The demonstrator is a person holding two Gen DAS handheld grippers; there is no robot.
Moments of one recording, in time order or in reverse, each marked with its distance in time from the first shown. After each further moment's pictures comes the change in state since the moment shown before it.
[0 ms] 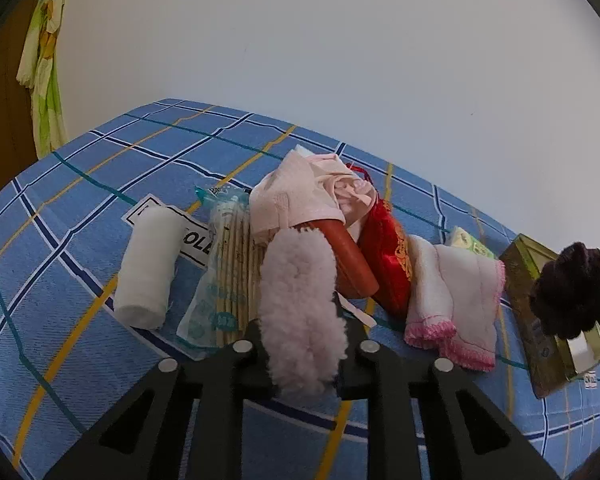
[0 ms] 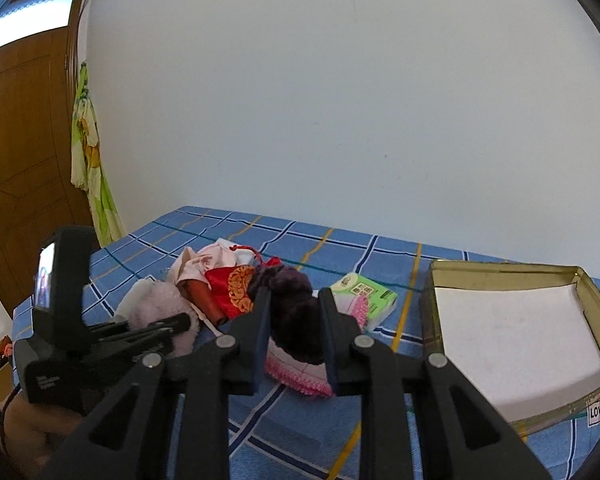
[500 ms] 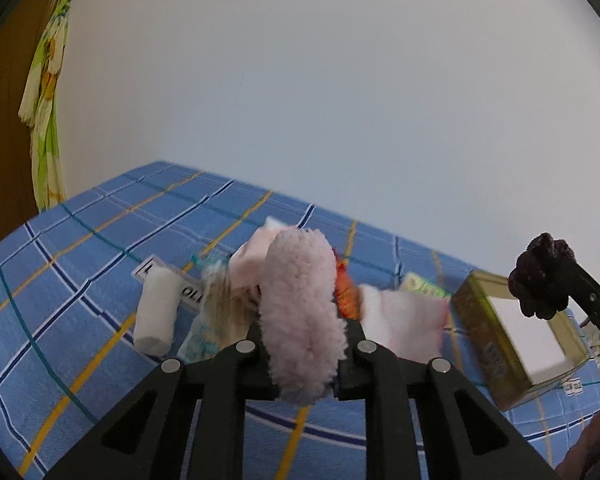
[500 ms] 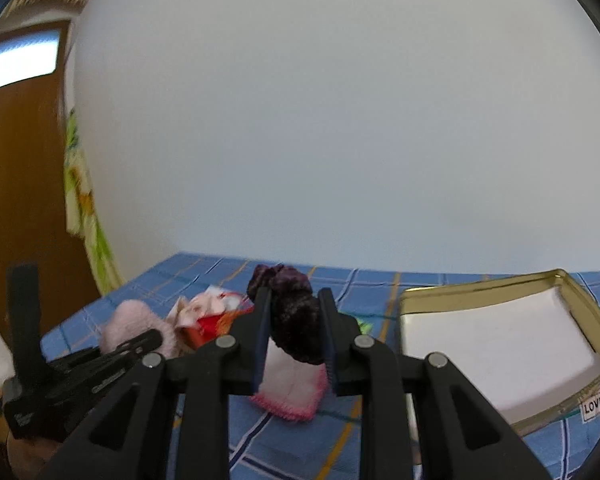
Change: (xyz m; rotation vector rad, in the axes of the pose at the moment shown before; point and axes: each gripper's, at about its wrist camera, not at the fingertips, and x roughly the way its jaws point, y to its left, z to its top) left arm -0.066 -0.024 0.004 0.038 -0.203 -0.059; right arm -0.040 -0.035 0.008 0.118 -0.142 -0.029
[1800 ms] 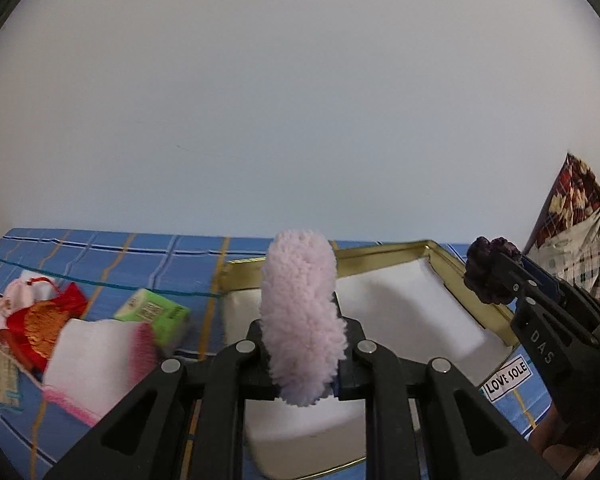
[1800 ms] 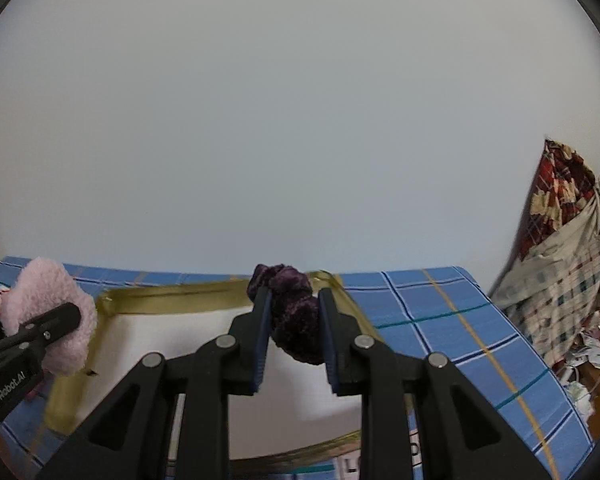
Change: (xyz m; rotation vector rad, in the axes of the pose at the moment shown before) left arm 0.024 -0.247 -0.029 0.295 0.073 -0.260; right arm -0.044 -0.186 -0.004 -0.005 0.032 -0.545
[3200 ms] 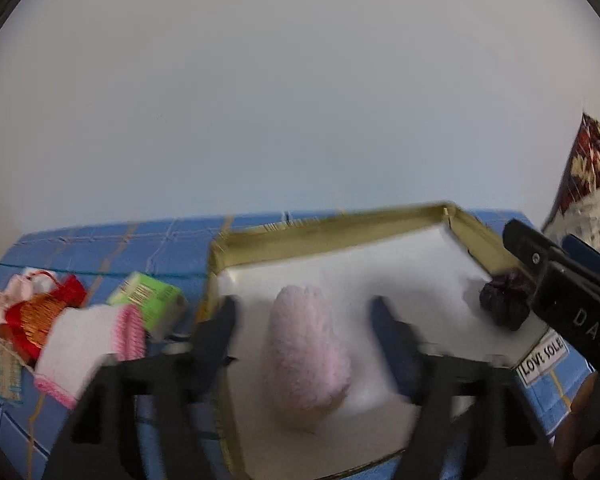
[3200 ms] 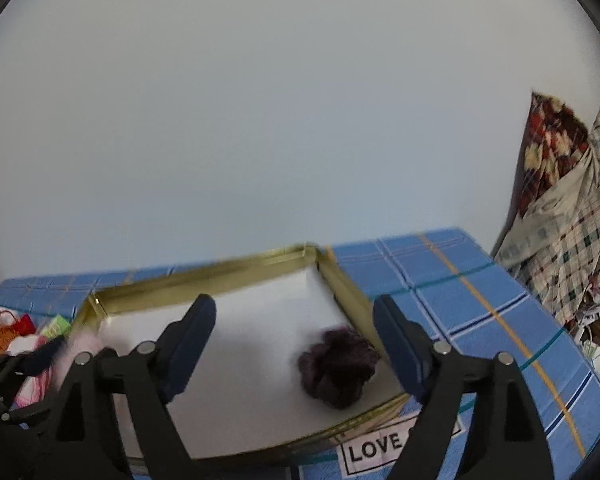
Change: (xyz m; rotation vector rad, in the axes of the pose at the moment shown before) left arm 0.013 -0.039 -0.018 0.073 0.005 0.136; right arm 0.018 -0.007 -0.009 0.120 0.042 -0.005
